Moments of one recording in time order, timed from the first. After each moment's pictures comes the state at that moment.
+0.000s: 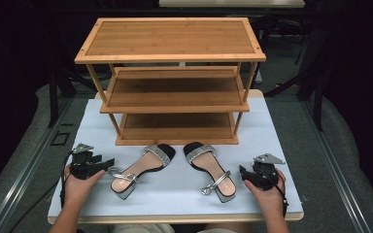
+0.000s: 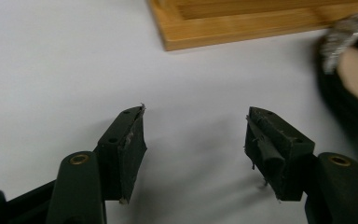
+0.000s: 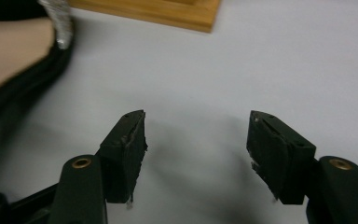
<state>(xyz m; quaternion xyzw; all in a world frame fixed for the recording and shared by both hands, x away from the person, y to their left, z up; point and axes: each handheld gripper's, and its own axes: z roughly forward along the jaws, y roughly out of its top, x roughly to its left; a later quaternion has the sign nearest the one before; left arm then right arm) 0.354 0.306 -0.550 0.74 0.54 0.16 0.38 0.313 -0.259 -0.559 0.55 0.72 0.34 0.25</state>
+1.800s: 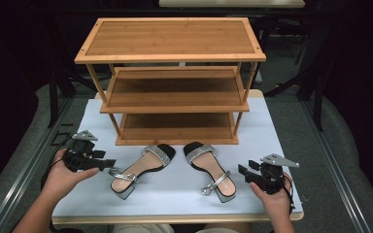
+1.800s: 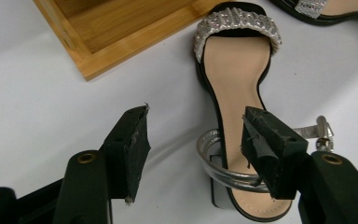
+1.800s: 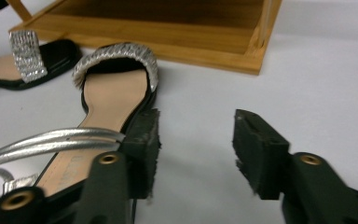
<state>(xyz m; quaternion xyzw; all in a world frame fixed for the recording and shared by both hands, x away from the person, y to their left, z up) 0.341 0.275 -0.454 0.85 0.42 0.09 0.31 0.288 -0.259 -0.519 0.52 0.71 0.43 0.19</state>
